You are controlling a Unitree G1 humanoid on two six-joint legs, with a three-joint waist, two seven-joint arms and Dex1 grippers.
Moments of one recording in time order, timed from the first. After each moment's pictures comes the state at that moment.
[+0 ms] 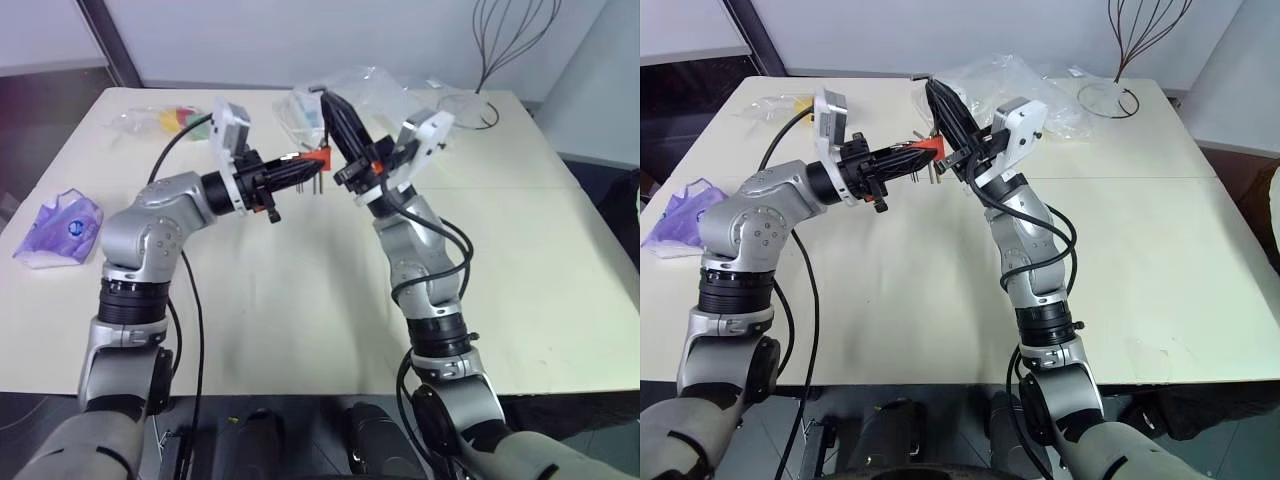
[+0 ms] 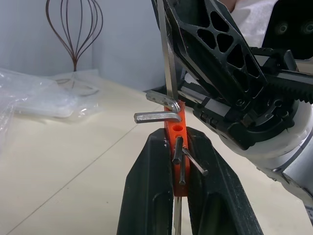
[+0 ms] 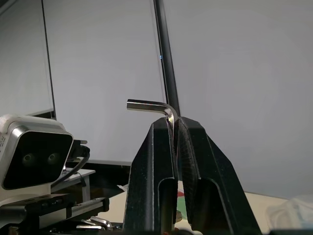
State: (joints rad) left arm -0.79 0.45 0.06 0.02 -0.66 0.67 -0.89; right arm -0.69 0.04 0.01 0.02 0.41 -0.01 0.46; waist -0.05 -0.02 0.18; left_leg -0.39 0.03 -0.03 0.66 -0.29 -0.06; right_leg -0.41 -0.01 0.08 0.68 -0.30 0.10
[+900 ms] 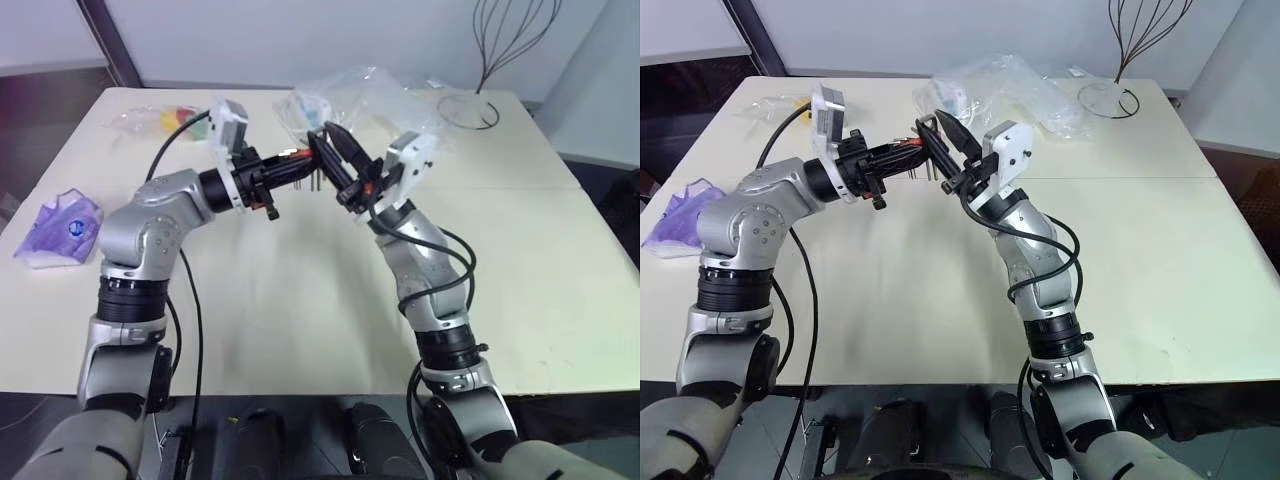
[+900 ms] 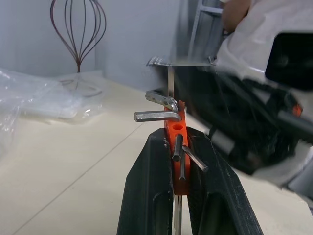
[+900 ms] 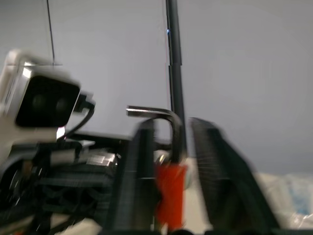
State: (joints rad) left arm -0.81 0.45 0.06 0.03 -0.65 0.66 -0.89; right arm -0.60 -0.02 0.06 -0.02 0.37 0.04 0.48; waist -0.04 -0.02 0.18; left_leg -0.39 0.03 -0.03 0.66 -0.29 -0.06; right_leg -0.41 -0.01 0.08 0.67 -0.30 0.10
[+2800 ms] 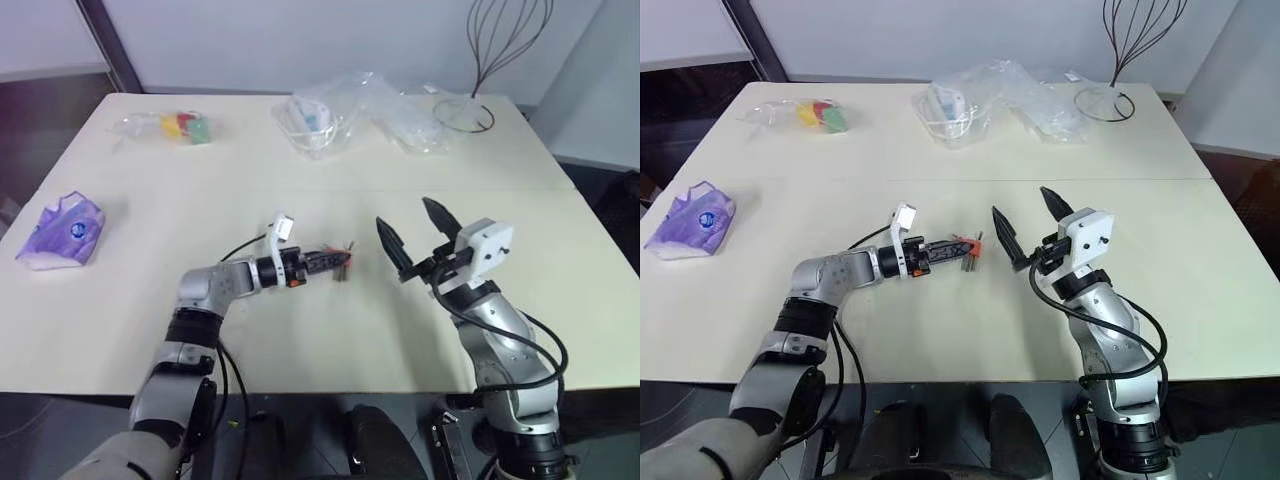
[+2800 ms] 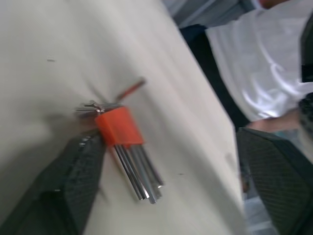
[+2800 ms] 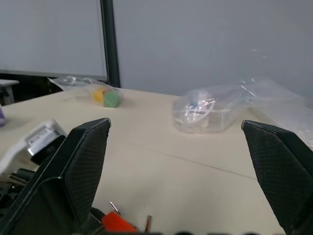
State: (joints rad) left arm -0.66 0.21 0.02 0.42 -0.59 0.85 -0.84; right arm -0.08 -0.25 -0.04 -0.45 0.33 0.18 0.36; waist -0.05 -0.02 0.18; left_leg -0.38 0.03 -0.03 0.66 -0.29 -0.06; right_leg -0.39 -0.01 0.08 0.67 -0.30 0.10
